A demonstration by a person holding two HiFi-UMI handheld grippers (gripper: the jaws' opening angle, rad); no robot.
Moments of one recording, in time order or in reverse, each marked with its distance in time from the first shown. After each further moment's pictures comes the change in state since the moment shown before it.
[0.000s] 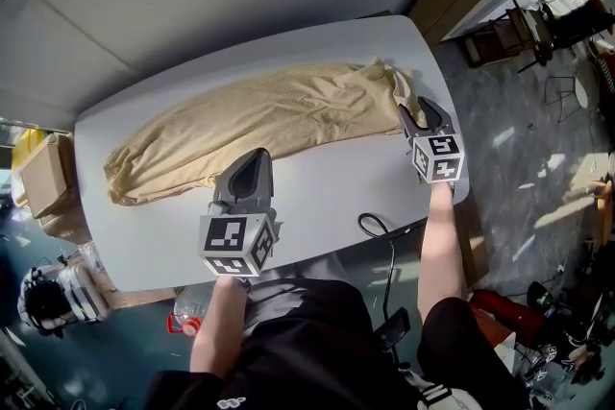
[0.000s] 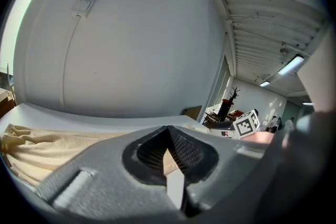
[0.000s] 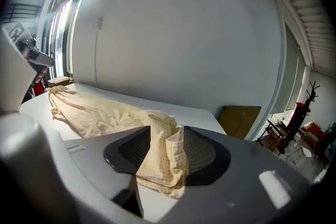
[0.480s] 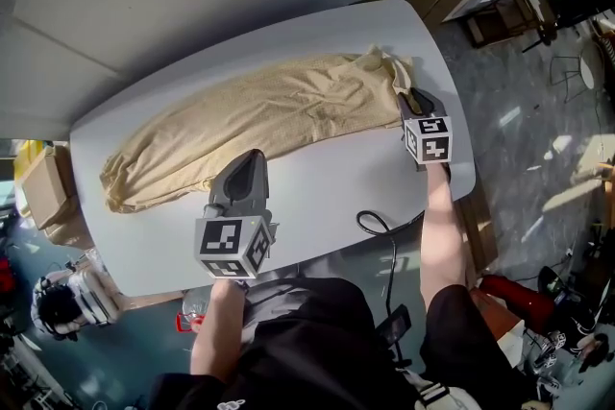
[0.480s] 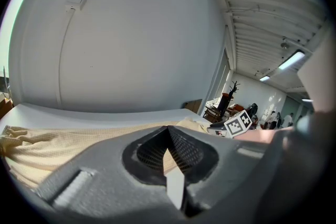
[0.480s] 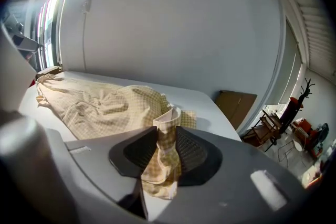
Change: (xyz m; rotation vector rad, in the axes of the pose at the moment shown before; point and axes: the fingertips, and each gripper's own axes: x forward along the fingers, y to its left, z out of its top) left arm 0.022 0.002 -0.017 0.017 0.072 0.002; right arm 0.045 -0.023 -0.053 0.017 0.150 -0.064
